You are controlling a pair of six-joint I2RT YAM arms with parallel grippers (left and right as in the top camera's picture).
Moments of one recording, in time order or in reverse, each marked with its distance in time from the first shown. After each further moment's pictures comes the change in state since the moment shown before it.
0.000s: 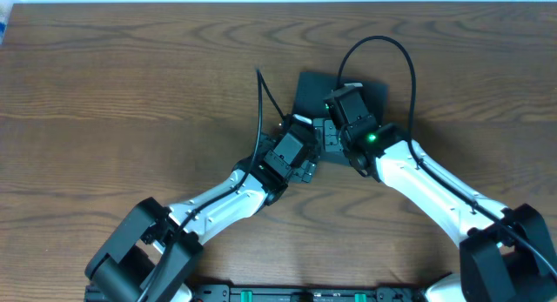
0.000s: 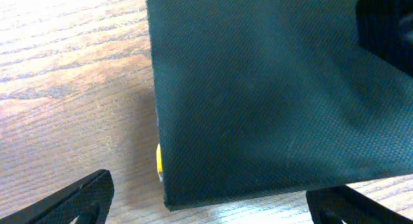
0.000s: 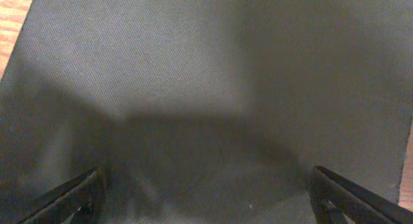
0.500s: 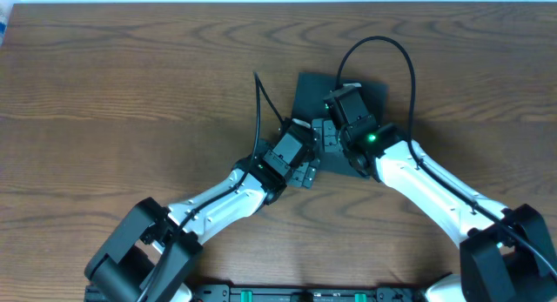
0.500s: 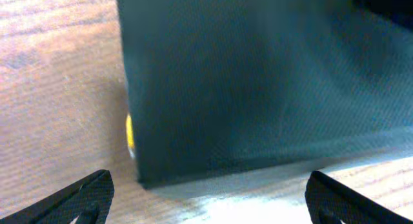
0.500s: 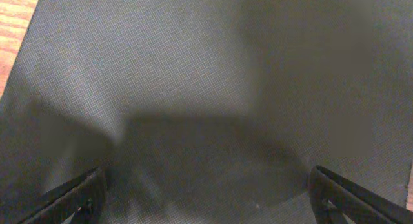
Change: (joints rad) left arm 0.005 -0.001 0.001 -0.053 0.085 -0.047; right arm 0.000 -0.001 0.000 0.000 -0.016 -0.005
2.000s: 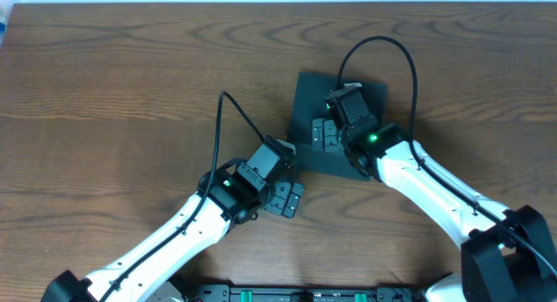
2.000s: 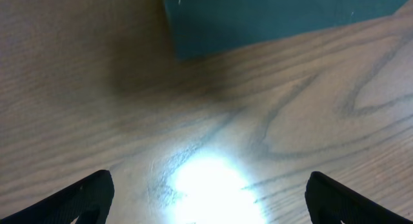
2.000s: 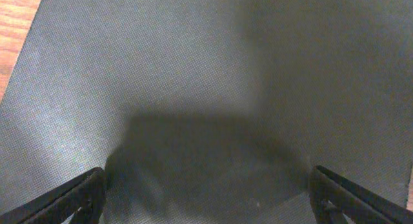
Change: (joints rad) left arm 0.000 -0.348 0.000 -0.488 0.191 -0.006; right arm -0.003 -0.004 -0.003 0.004 -0.012 0.000
